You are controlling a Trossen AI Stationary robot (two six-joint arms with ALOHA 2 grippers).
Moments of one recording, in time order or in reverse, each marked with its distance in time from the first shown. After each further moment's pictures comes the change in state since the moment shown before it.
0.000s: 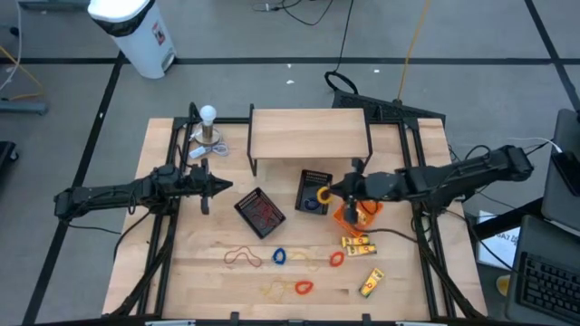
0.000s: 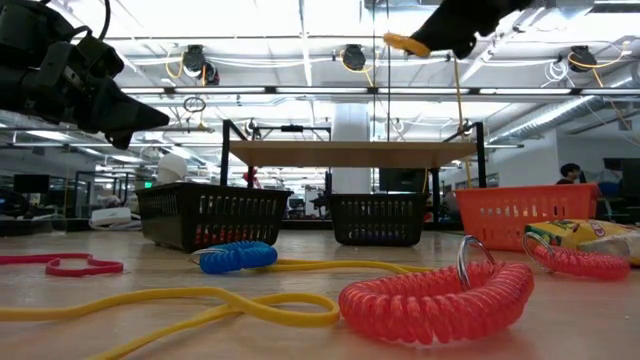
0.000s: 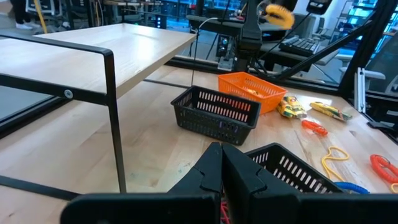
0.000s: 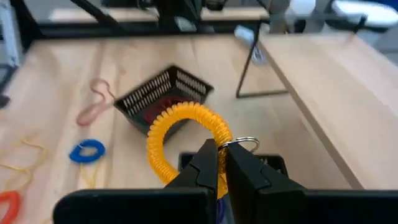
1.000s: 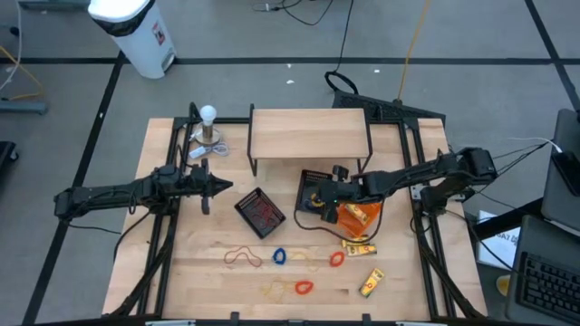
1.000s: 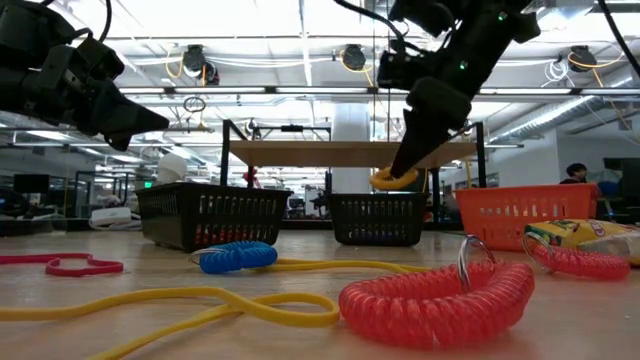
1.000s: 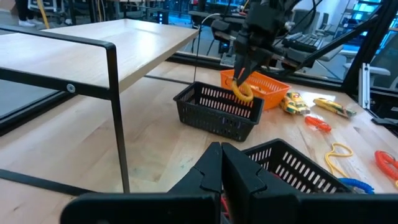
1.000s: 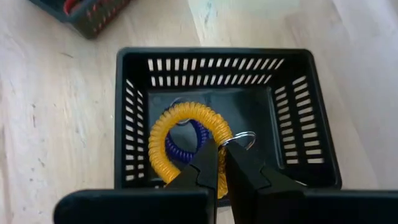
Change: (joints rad) left arm 0.000 0.000 0.000 -0.016 -0.008 0.004; right arm -0.106 0.407 0.078 -0.122 -0.050 0.076
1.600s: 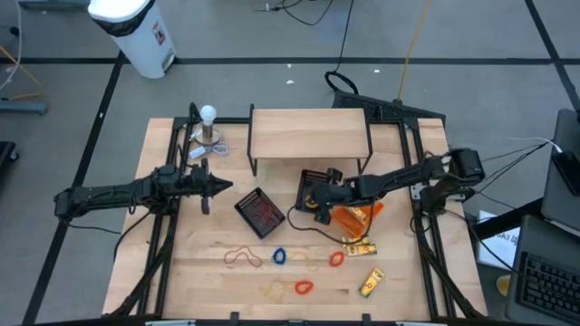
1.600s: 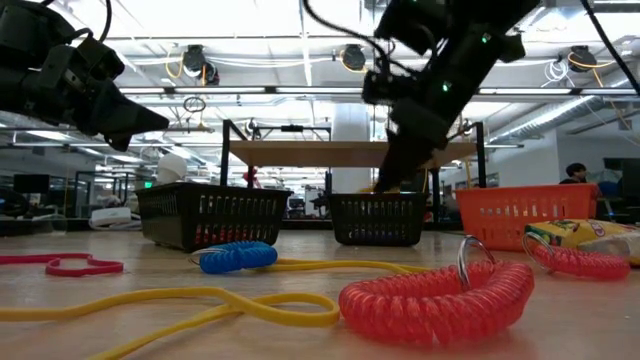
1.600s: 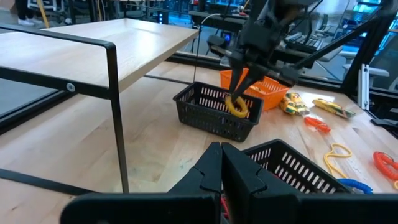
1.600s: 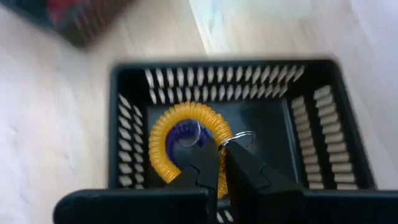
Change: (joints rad) left arm 0.000 0.000 0.000 0.000 0.001 -0.006; right arm -0.008 0.108 0.000 0.101 0.014 0.010
